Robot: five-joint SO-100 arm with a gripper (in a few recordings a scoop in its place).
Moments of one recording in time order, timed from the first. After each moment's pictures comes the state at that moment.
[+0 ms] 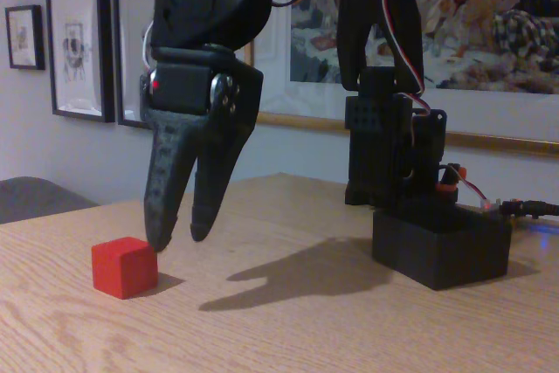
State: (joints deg) arm 11.5 67.1 79.3 72.2 12.7
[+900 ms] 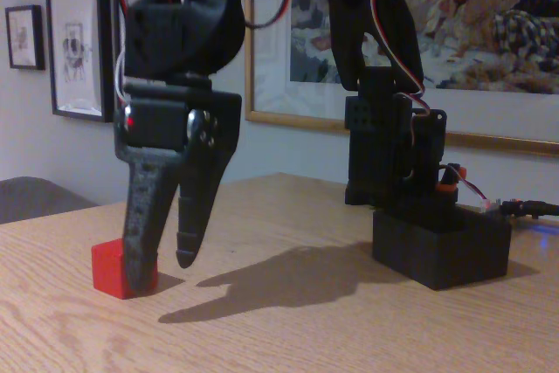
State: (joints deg) arm 11.4 55.6 64.9 78.6 14.7
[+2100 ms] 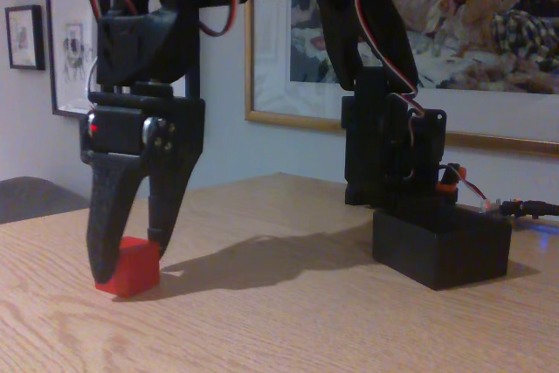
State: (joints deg) arm 4.3 54.1 63.9 79.5 18.5
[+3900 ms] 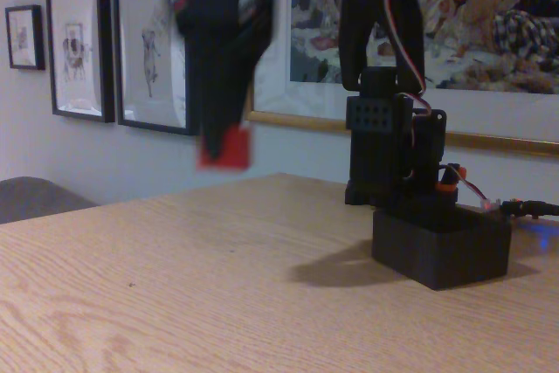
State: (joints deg) arm 15.6 78.1 70.1 94.4 22.3
